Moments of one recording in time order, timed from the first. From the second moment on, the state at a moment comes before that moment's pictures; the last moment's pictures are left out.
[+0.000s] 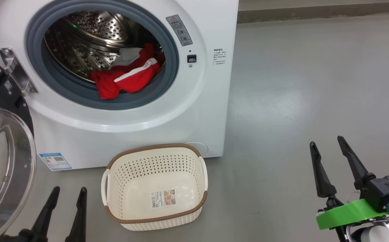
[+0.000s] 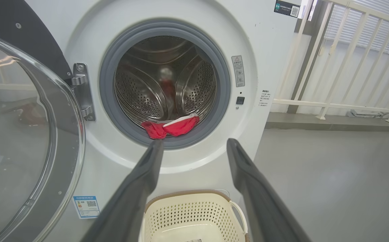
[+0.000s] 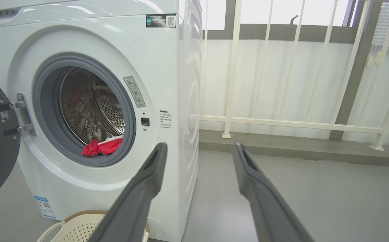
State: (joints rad) left arm 0.07 0.21 0.01 0.05 -0.39 -0.12 -0.25; right arm -0.04 -0.05 -0.05 0.11 0.16 0.12 -0.26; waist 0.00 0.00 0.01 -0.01
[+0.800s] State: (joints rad) left arm 0.10 0.20 0.03 0.01 -0.36 -0.10 -0.25; right arm 0.02 -0.04 -0.10 0.07 0.16 0.12 -0.26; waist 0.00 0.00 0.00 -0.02
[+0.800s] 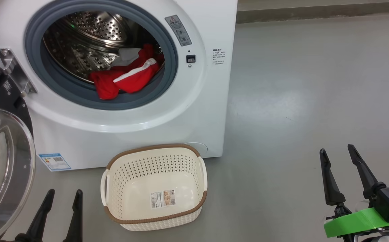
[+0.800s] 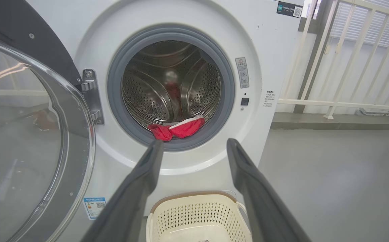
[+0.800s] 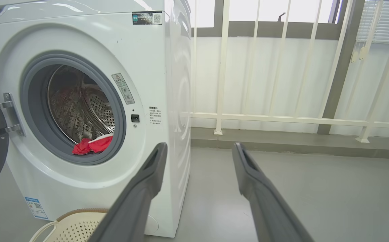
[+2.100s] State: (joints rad) left arm 0.10 0.19 0.04 -0.01 -0.33 -0.06 -0.25; right arm 0.02 -0.04 -0.09 0.08 0.18 0.12 -0.26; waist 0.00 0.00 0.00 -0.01
